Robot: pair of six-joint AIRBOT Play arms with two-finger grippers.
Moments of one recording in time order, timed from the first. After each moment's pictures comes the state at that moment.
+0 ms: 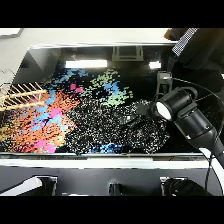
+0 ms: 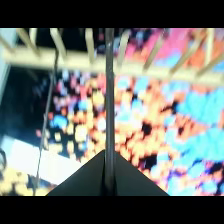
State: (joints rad) left arm 0.84 -1.25 1.27 1.09 -0.97 -0.82; right arm 0.57 -1.10 1.24 -1.83 1.41 2.31
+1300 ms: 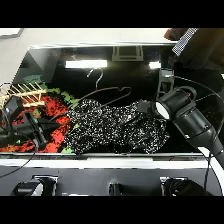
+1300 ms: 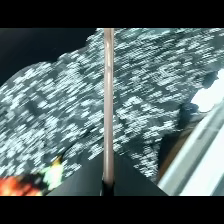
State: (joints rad) left arm 0.02 -0.54 0.80 0.79 -1.28 -0.56; right arm 0.57 -1.11 1.24 -1.89 1.37 2.35
